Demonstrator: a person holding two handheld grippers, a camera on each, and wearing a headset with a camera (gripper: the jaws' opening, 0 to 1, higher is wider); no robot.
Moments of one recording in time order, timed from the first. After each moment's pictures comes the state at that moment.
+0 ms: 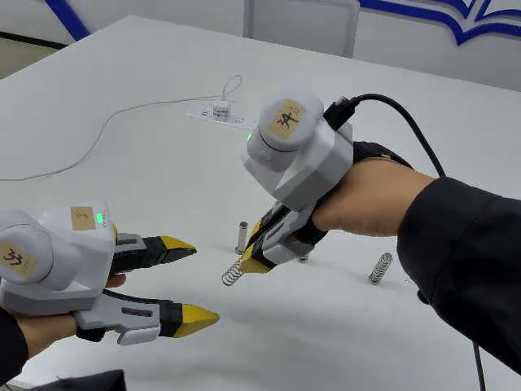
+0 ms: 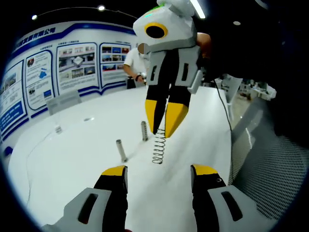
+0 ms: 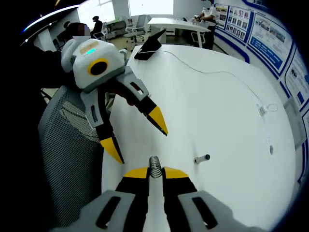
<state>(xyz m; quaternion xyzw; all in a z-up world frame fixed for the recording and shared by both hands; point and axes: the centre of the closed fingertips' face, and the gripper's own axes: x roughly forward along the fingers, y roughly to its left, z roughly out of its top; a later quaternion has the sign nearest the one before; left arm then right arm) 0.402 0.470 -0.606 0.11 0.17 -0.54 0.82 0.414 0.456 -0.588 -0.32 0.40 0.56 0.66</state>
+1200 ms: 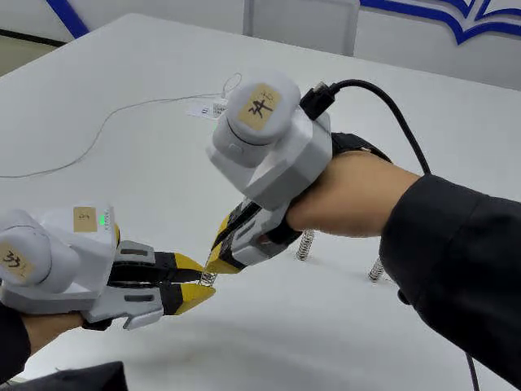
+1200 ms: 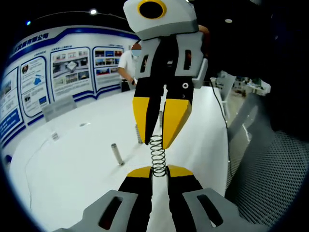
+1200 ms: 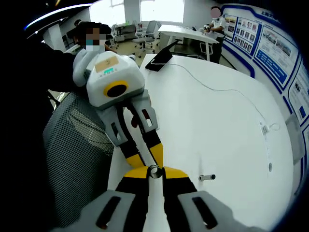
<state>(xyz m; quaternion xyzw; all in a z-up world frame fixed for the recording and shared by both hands) 0.396 0.466 -0.605 0.13 0.15 -0.56 0.81 0.395 0.488 -0.574 -0.32 0.35 0.59 0.65</state>
